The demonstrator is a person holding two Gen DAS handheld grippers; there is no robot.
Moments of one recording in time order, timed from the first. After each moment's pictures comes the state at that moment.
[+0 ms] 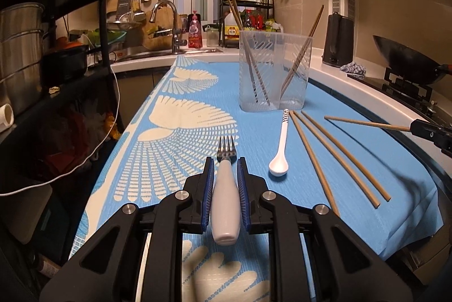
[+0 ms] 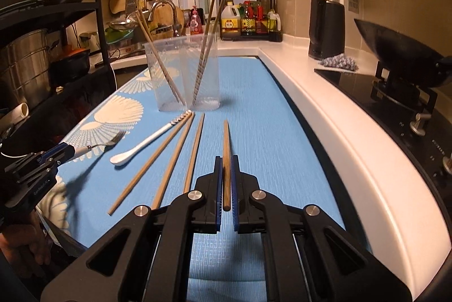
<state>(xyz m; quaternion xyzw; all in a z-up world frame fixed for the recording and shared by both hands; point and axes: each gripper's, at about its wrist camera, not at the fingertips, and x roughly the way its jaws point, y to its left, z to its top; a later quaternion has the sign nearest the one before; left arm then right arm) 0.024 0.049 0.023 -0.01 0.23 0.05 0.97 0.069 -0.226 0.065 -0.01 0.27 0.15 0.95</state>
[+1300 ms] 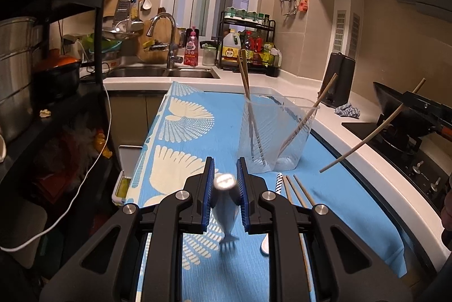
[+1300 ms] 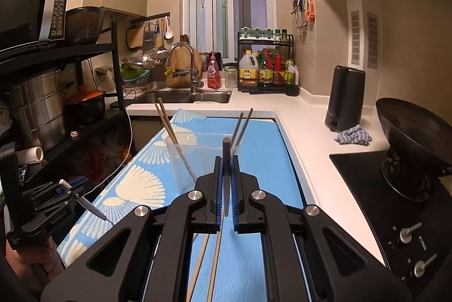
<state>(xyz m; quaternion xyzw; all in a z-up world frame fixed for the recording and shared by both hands) 0.071 0.083 0.112 -0.06 0.21 0.02 0.97 0.116 -0.191 0.203 -0.02 0.18 0.19 0.96</state>
